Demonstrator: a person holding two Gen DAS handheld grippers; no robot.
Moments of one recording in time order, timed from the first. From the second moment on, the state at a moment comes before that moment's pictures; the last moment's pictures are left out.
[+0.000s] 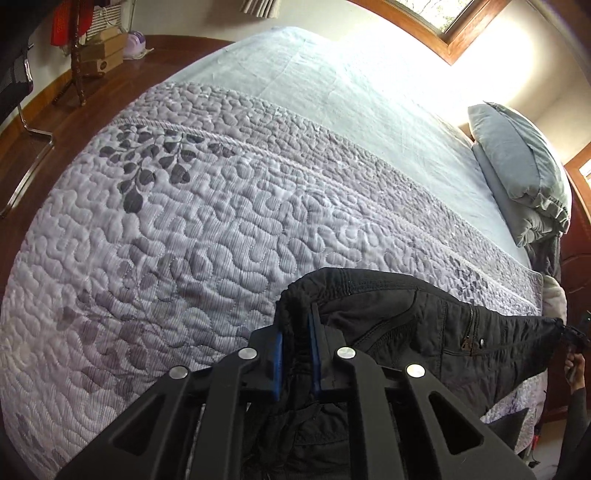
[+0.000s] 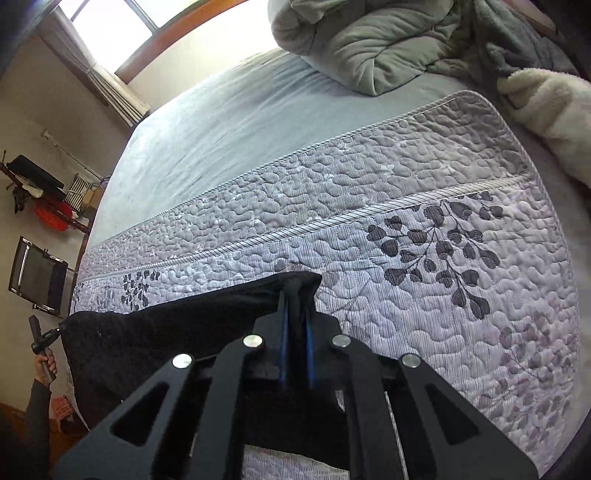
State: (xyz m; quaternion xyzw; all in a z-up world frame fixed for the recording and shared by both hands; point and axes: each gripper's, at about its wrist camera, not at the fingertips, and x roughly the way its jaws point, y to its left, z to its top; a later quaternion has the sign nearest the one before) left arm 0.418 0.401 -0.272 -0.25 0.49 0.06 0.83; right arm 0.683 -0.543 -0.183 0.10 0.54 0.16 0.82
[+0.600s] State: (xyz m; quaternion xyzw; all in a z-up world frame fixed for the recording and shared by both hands) left arm 0.304 0.369 -0.173 -0.26 0.40 0.00 0.88; right arm 0.470 -0.611 -0.150 0.14 0.48 0.11 0.86
